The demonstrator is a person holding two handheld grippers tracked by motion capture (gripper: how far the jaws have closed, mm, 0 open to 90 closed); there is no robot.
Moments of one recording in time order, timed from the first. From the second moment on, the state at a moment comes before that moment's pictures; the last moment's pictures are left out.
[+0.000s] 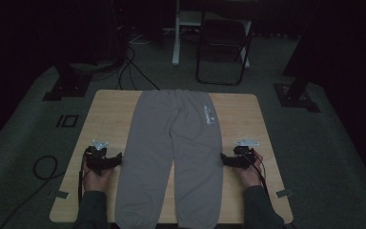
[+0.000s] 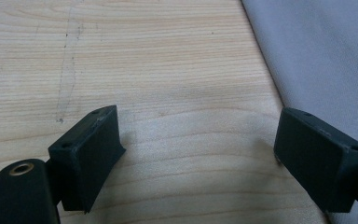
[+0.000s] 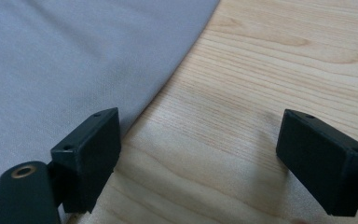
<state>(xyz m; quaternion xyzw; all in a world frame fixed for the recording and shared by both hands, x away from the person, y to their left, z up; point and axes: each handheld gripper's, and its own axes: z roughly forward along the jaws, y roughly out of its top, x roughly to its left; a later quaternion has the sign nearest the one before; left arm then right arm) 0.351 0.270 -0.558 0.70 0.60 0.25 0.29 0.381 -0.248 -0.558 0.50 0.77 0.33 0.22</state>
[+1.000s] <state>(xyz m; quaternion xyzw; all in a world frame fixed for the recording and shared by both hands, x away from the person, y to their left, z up) 0.364 0.256 -0.542 0.67 0.61 0.24 0.34 0.379 -0.247 -0.558 0.50 0.77 0.33 0.21</state>
